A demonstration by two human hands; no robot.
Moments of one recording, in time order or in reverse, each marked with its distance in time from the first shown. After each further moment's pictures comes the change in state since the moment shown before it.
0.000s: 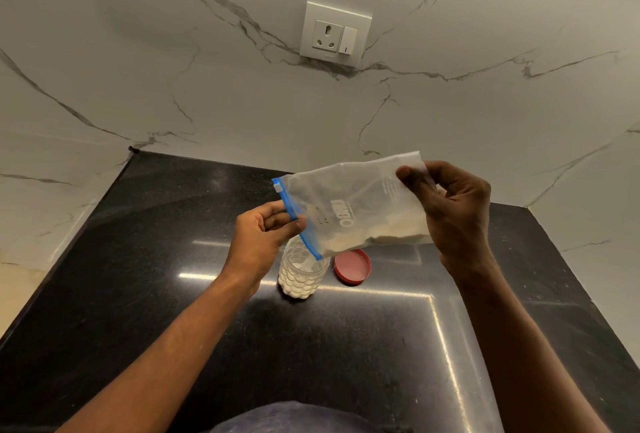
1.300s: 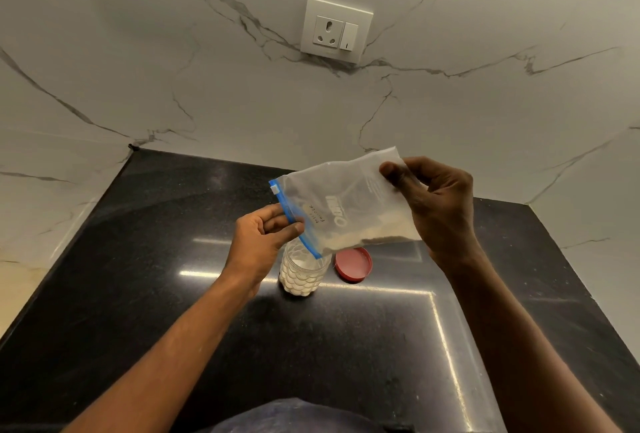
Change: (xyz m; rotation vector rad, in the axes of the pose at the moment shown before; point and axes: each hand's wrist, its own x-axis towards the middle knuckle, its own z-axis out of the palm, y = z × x) left_hand -0.004 -0.007 -0.004 -0.033 0.000 -0.047; right_hand 0.003 -0.010 0.014 0.054 -0.045 0.047
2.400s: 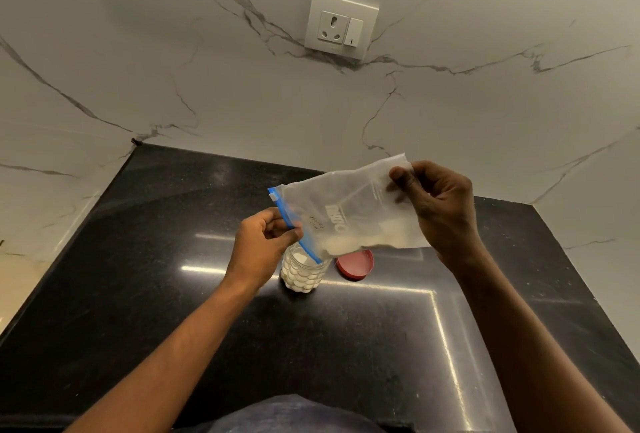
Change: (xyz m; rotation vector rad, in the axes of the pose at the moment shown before) left_hand -0.007 -0.008 -0.003 0.268 0.056 0.047; right_hand -0.001 0.018 -0.007 -0.119 -0.045 0.044
